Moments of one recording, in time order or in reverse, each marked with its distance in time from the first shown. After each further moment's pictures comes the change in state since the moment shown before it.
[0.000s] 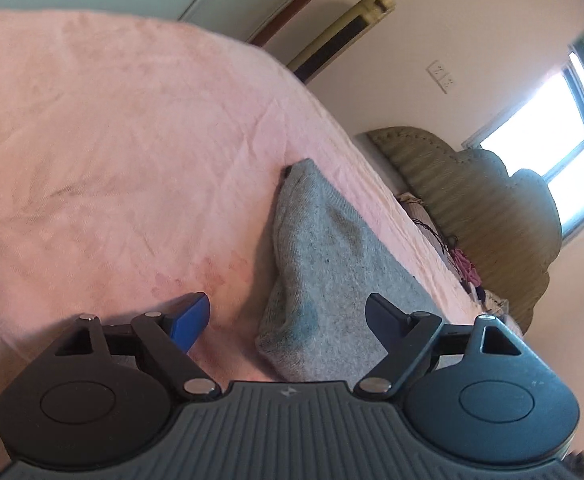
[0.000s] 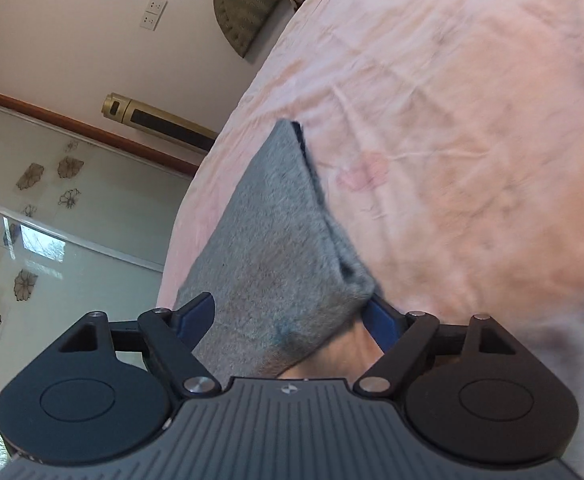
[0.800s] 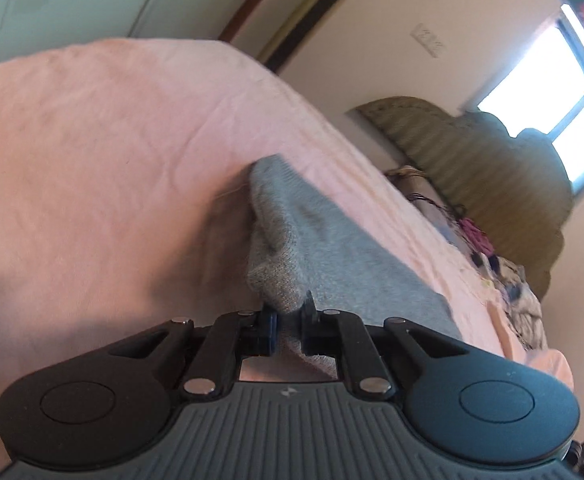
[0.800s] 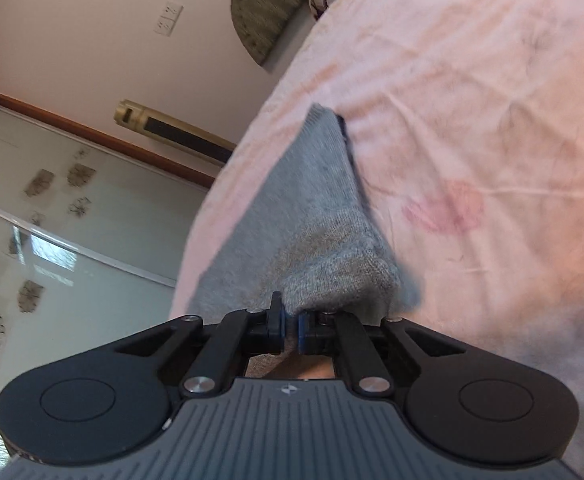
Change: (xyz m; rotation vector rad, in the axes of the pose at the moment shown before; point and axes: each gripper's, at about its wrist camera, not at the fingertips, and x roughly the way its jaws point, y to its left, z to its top) left arm 0.038 -0.069 0.049 0.085 0.095 0.018; right arm 0.028 0.024 0.026 -0.014 -0.022 0.079
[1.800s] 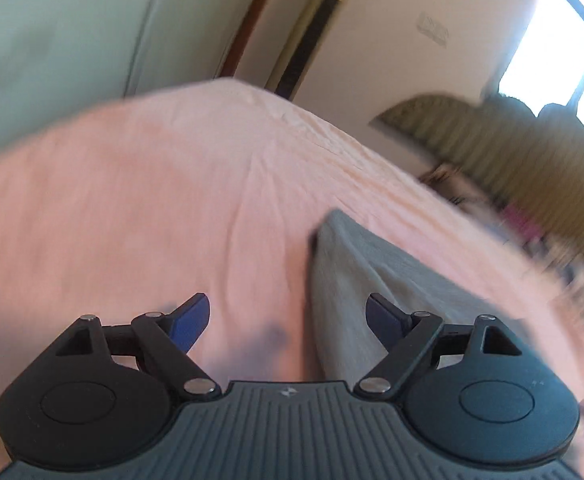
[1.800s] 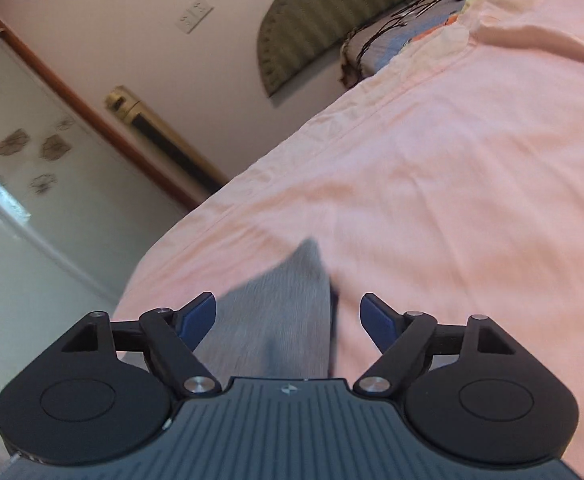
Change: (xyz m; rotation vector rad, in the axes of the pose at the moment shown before) left arm 0.039 0.046 0.050 0.089 -0.040 0.089; right arm 0.038 0.008 0.096 -0.301 -0.027 -0.152
